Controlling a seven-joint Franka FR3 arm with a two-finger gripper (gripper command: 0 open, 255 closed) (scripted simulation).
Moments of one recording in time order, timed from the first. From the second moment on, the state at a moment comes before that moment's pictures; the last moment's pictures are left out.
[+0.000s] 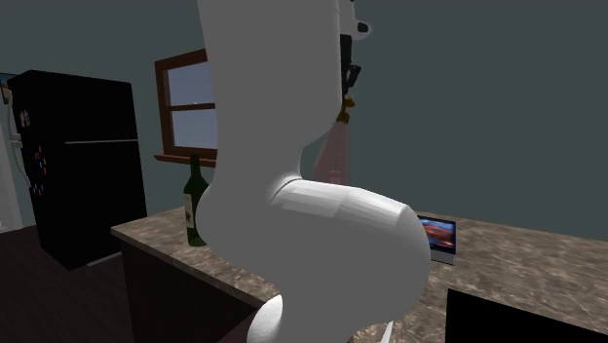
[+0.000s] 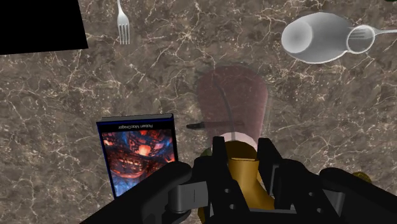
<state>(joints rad) 0.01 -0.15 0.34 -1.60 0.05 1.52 0.39</state>
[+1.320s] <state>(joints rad) 0.05 0.08 0.38 -1.03 -0.03 1.16 0.45</state>
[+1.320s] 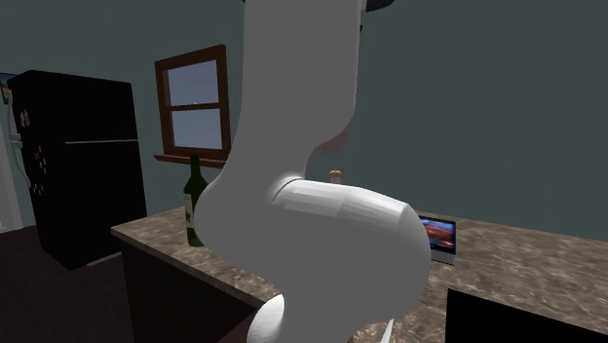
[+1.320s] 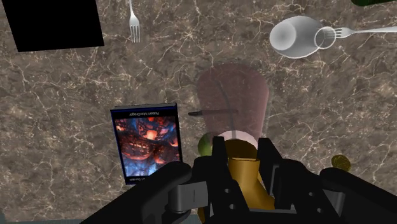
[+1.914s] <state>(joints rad) -0.03 0.02 0.34 -1.08 0.00 1.16 0.34</state>
